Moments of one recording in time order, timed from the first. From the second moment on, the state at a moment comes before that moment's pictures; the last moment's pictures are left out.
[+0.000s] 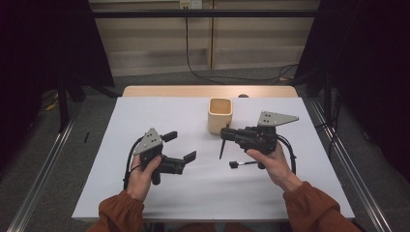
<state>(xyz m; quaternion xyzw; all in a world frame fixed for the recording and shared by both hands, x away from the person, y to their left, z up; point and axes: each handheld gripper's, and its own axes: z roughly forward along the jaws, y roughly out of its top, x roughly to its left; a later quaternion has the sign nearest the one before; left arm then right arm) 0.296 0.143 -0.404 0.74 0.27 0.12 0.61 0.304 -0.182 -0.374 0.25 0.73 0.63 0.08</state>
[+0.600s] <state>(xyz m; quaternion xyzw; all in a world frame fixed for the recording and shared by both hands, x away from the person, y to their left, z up) 0.268 0.187 -0.429 0.71 0.32 0.14 0.61 0.324 -0.193 -0.368 0.27 0.72 0.62 0.11</state>
